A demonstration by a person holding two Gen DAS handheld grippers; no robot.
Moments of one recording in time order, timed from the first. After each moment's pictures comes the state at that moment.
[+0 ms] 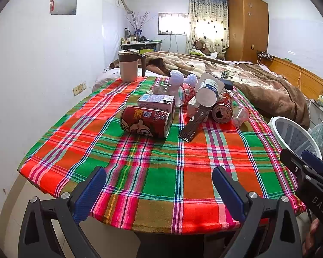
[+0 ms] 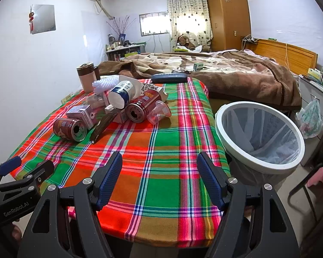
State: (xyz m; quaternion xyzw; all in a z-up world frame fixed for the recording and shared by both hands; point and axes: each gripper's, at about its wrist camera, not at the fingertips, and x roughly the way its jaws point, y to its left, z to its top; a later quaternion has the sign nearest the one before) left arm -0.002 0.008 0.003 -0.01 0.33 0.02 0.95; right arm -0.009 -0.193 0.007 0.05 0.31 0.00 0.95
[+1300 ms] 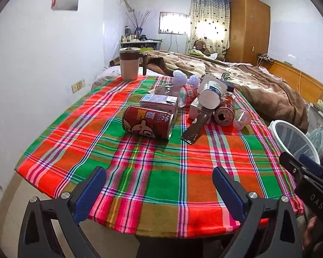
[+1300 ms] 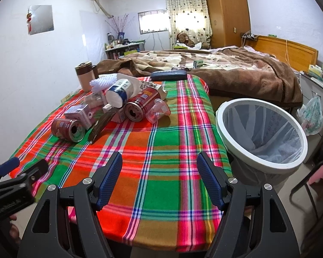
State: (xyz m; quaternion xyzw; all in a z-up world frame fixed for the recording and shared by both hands) left arm 0.006 0.021 0.004 -0.03 0.33 0.01 0.94; right arm 0.003 -0.203 0.003 0.07 0.32 -0.01 0.95
